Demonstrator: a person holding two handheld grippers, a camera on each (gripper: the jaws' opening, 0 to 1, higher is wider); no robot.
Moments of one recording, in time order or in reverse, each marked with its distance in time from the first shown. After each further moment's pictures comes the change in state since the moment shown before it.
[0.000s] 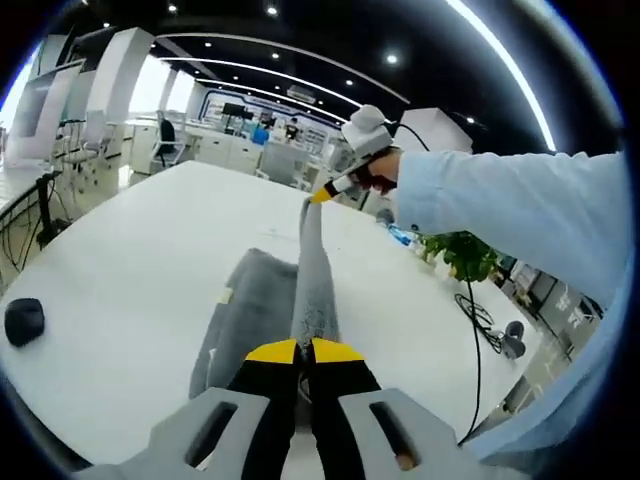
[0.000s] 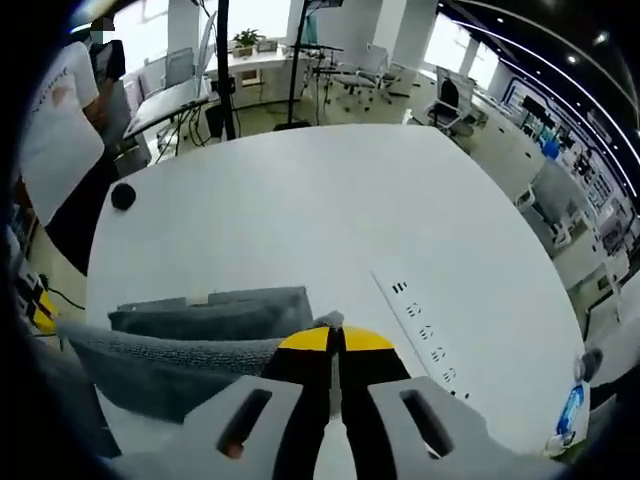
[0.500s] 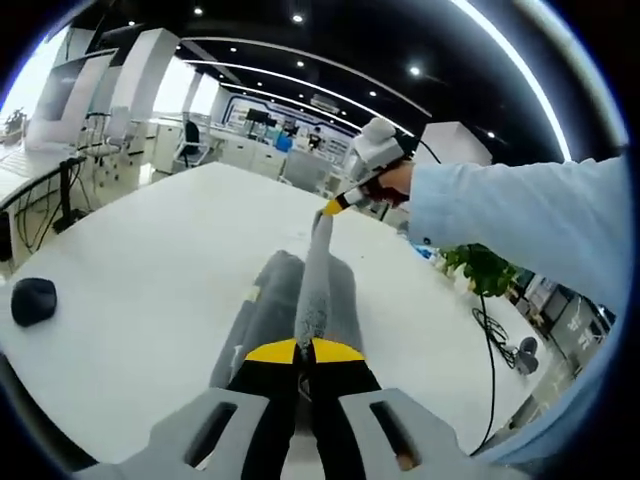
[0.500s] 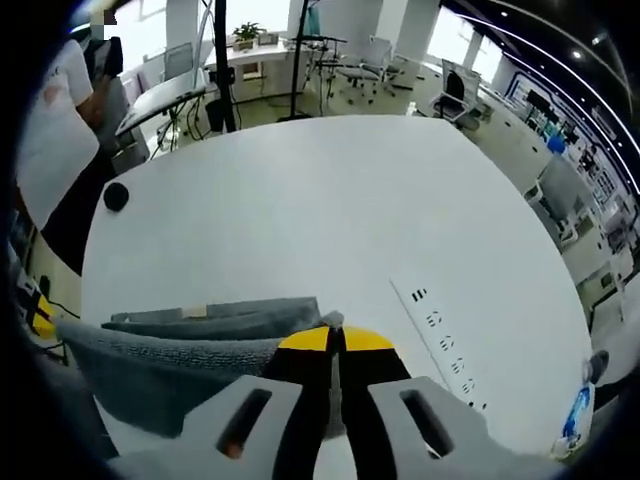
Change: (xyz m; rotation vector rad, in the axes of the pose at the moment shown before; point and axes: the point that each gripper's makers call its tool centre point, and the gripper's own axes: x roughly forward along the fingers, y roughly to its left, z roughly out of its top) left arm 0.001 0.029 -0.008 -0.058 -0.039 0.082; right arm 0.039 0.007 0.009 0.005 0.036 0.018
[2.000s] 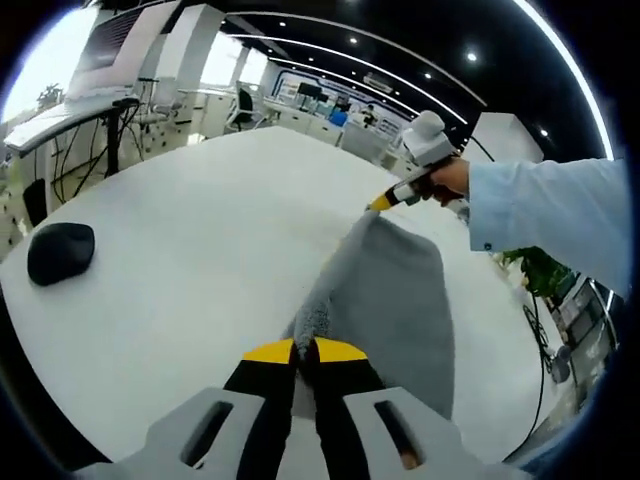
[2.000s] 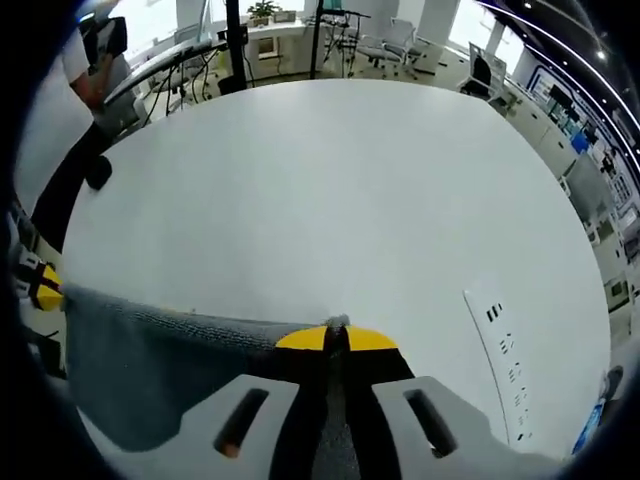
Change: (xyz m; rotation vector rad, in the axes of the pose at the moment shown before) left arm 0.018 0.104 -0.051 -0.083 0.122 0.206; right arm 0.097 0.042 -0.013 -0.039 0.065 0.061
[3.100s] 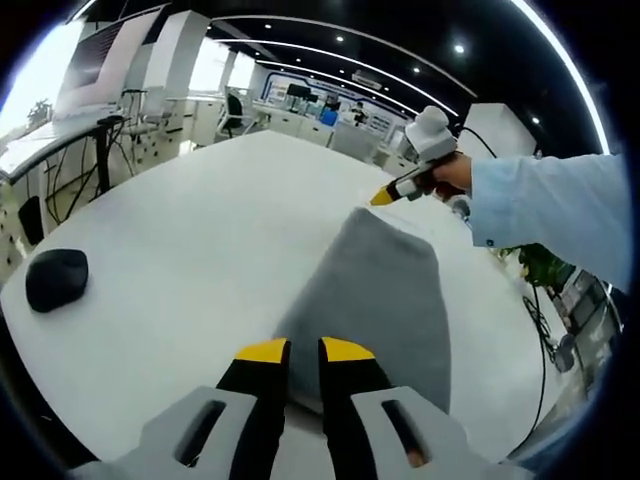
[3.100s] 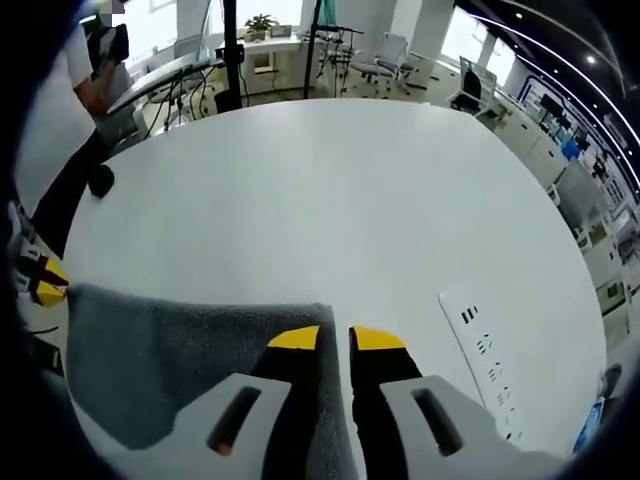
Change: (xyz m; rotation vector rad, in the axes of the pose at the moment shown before) left arm 0.004 -0.008 0.015 0.058 -0.010 -0.019; right arm -0.026 -0.012 0.002 0.009 -0.066 -0.031
